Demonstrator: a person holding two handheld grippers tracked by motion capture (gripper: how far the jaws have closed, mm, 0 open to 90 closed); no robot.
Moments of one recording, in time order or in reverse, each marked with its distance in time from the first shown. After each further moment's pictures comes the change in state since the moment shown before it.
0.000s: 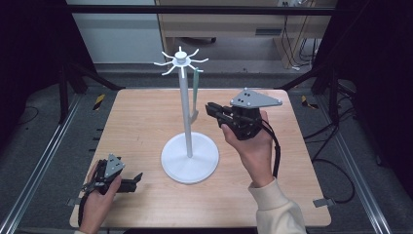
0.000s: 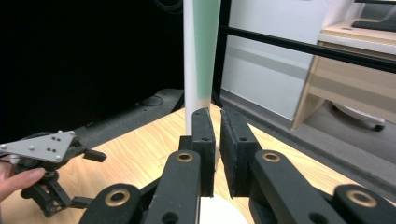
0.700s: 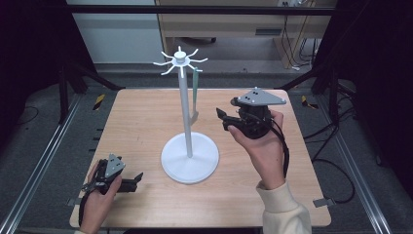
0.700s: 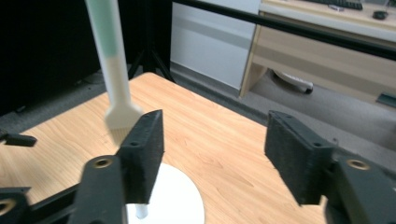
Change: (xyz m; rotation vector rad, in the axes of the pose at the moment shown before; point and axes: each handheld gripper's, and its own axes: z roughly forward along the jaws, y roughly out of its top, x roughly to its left) left arm -0.001 0.001 0.000 -0.003 -0.003 0.003; right arm -0.016 -0.007 -0.007 0.123 -0.231 0.007
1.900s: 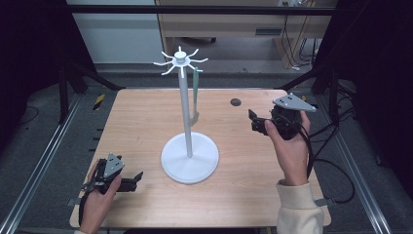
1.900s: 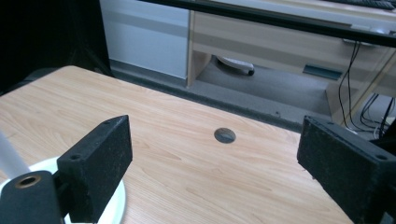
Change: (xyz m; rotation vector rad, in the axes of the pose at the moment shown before) left arm 0.001 0.001 -0.001 -0.026 -0.005 -0.004; right arm -0.073 -0.052 -0.007 0.007 -0.230 0.086
